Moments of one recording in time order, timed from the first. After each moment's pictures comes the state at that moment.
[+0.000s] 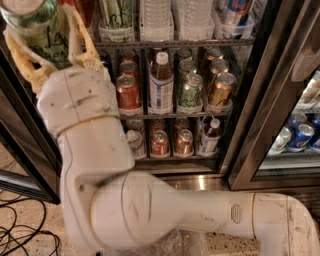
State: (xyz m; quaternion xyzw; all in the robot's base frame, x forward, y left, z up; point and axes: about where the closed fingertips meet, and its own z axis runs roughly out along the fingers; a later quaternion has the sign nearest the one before) arm 0.460 0.120 1.111 -0.13 0.44 0.08 0.89
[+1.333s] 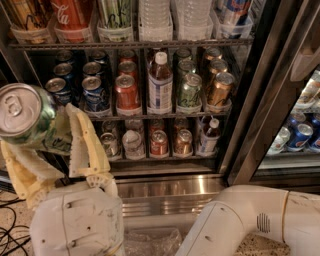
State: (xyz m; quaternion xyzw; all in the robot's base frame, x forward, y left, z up) arm 0.337 0.100 1.041 -0.10 0.45 0.03 0.89
